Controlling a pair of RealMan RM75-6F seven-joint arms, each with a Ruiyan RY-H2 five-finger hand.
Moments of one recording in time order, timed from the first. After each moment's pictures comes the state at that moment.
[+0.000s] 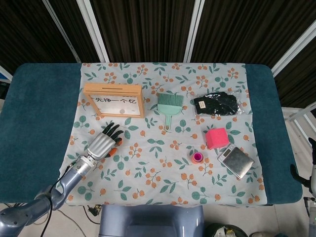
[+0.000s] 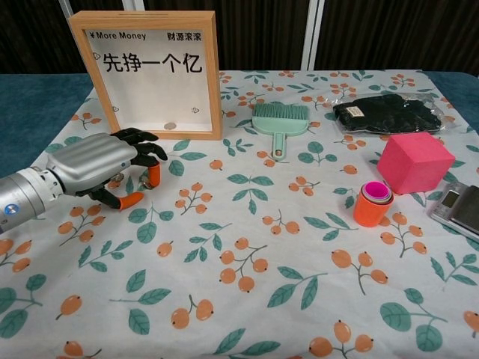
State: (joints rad) left arm -0.67 -1.89 0.04 -0.64 1.65 1.14 -0.16; right arm 0.02 -1.10 0.21 -1.73 -1.19 1.50 -0.03
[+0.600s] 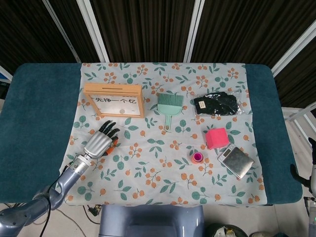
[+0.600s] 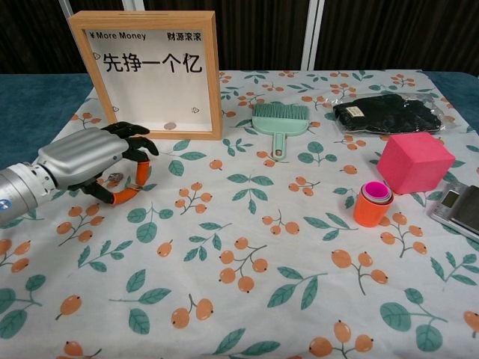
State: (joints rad) left arm -0.66 -1.88 0.03 -0.64 1.63 1.16 -0.16; right arm 0.02 -1.11 0.21 -1.73 -1.19 1.50 -0.04
